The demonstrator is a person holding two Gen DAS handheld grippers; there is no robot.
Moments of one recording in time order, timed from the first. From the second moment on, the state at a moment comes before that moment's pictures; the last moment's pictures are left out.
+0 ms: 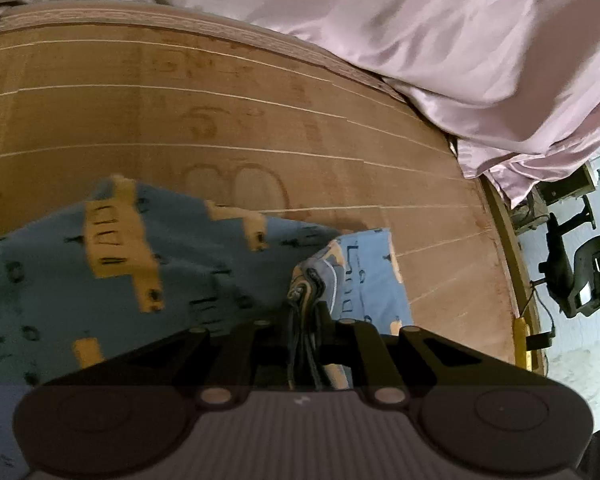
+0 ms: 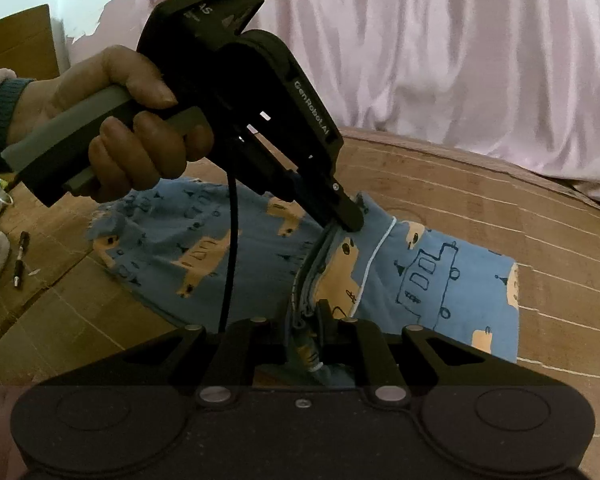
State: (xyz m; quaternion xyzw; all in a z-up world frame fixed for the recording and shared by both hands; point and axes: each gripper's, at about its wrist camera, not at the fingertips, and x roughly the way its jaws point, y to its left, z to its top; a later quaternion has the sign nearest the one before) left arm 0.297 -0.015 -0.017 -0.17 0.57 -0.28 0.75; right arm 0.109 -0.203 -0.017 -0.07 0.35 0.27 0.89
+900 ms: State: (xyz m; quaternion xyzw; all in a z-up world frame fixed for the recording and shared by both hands) left arm 0.293 0.070 -0.046 -0.16 0.56 -0.27 0.77; right arm 0.113 -0.113 -0.032 -0.11 0.37 0.31 0.87
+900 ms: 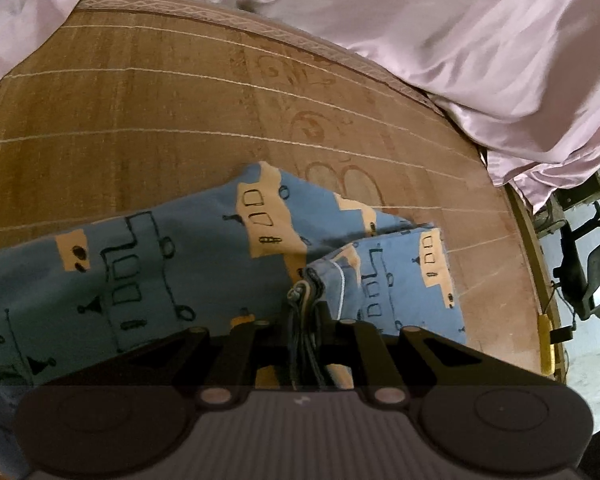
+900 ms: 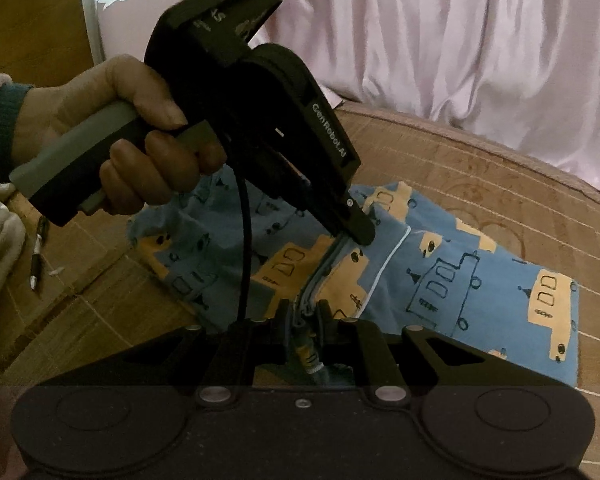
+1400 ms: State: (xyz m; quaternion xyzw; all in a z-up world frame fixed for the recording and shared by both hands) left arm 0.224 0.050 -0.020 -0.05 0.52 -0.15 0.84; right arm 0.104 -0.173 -0.022 -0.32 0.27 0.26 0.87
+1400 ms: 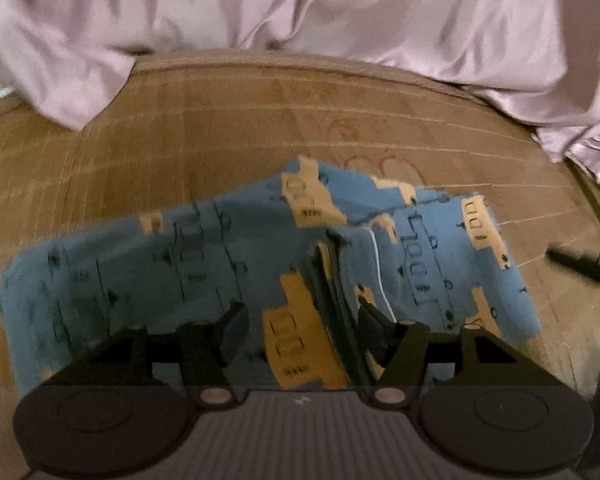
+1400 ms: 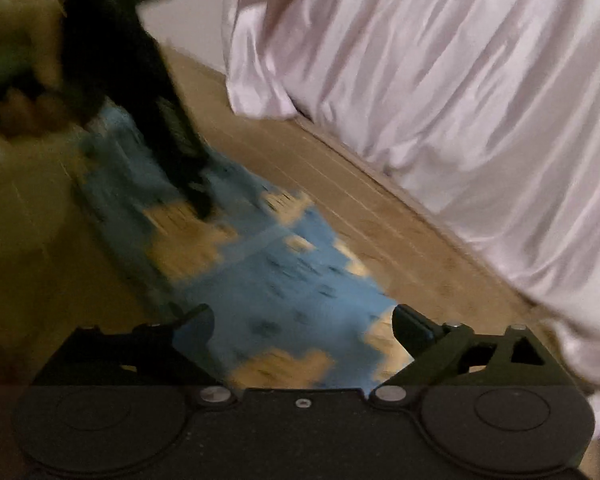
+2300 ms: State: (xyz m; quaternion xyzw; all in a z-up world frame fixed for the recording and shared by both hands) left arm 0.128 0.152 -0.011 -0.14 0.41 0.22 0.88; right arm 0.182 -0.115 -0.080 -0.26 0.20 0.28 0.90
